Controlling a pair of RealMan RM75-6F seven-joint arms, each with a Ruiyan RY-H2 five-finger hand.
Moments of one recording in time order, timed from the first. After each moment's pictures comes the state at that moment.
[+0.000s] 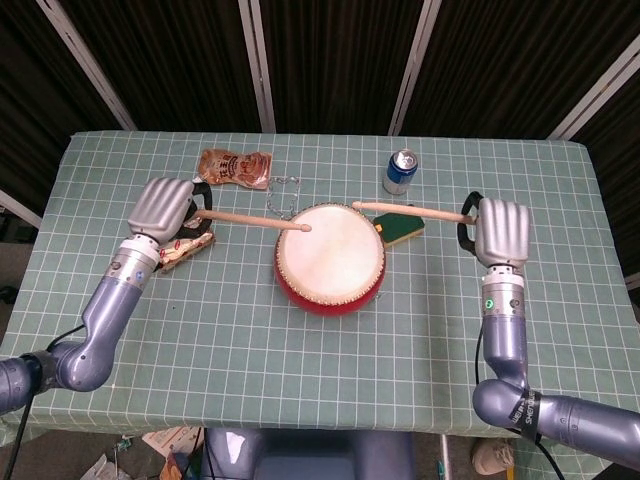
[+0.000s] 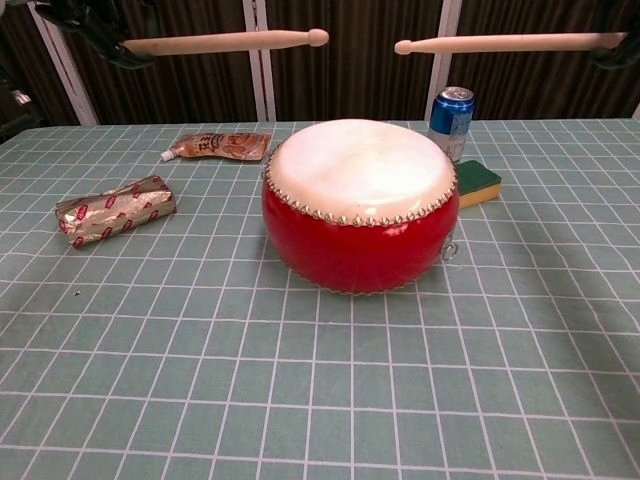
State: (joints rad) left arm -0.92 -1.19 -0.31 -1.73 0.73 0.99 0.42; right arm 0.75 -1.31 0.36 -1.77 -0.66 1.42 -0.64
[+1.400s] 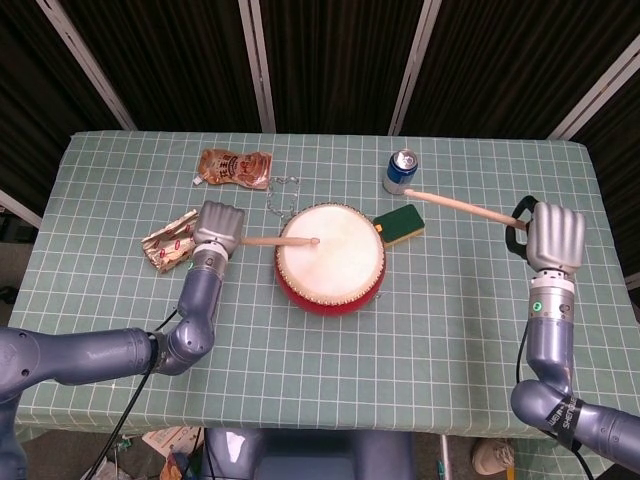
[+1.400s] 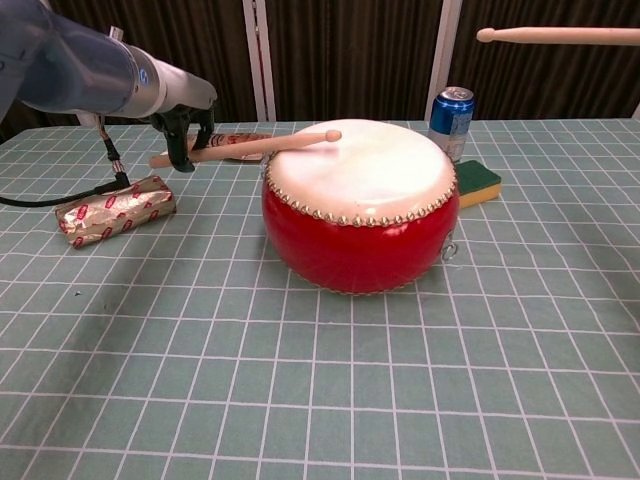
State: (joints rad) left arm -1.27 -1.49 -0.28 -1.46 -0.03 1.04 1.22; right arm 0.63 -1.21 0.36 -1.72 -0.67 1.36 -0.54
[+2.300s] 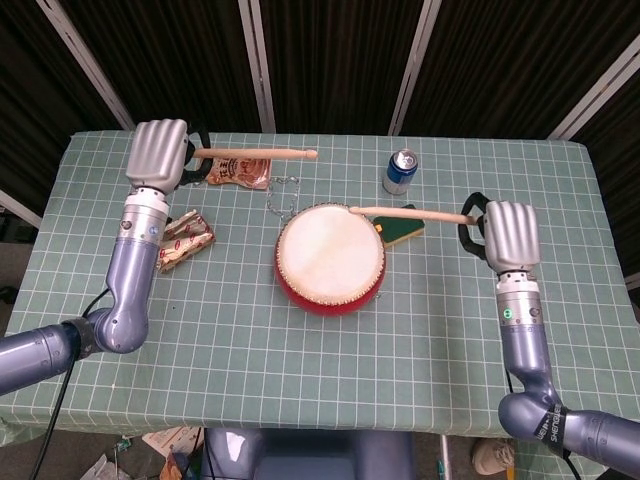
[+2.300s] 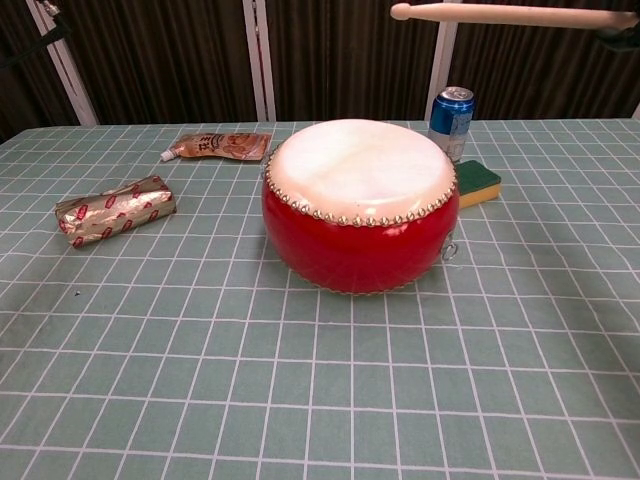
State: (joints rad) left arm -1.03 -1.26 -0.45 -1.57 0.60 1.12 0.51; right arm 0.65 -1.26 0.35 -1.76 -0.91 1.33 -0.44
